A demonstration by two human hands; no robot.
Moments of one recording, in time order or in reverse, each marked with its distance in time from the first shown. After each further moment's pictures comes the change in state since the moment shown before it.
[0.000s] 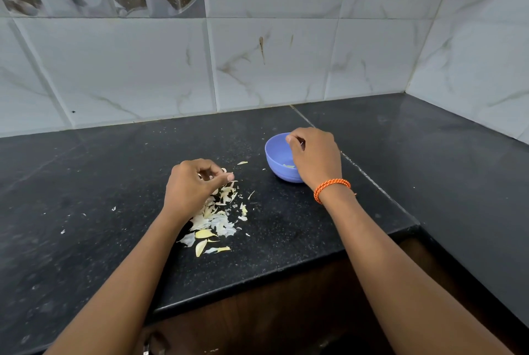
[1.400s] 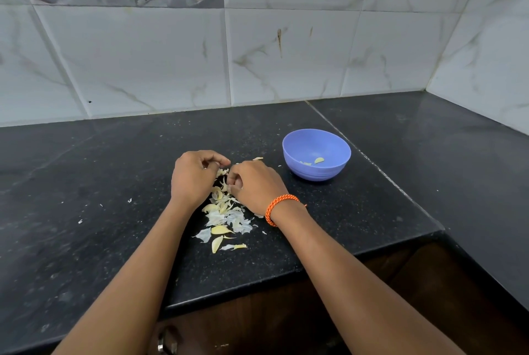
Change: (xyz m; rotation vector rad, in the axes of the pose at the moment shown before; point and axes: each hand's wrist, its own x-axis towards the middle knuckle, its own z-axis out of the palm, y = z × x) left_hand 0.015 -0.024 -0.010 0.099 0.081 -0.099; right_hand -0.040 -0.073 0.094 -0.079 -0.537 -0.249
